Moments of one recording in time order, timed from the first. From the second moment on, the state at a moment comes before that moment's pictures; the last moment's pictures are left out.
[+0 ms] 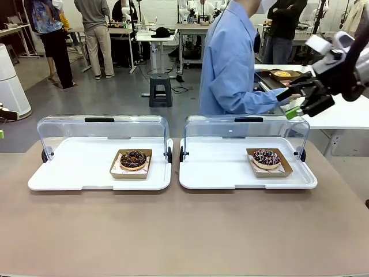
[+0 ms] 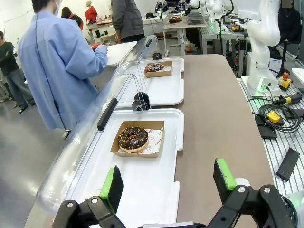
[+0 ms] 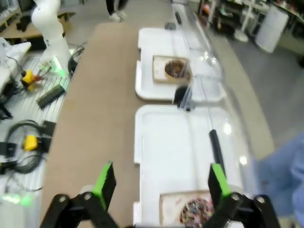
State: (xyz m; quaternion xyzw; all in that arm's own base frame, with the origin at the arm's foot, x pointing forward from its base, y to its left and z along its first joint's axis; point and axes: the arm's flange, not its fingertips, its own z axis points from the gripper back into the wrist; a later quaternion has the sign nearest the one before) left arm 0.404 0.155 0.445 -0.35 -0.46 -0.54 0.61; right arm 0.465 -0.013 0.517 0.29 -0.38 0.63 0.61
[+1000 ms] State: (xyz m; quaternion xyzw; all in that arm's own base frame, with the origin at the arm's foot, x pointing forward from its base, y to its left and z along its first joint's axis) left arm 0.404 0.155 0.445 -0.35 -0.46 -0.54 0.61; right arm 0.418 -0.138 0.452 0.39 -0.42 0.53 0.62
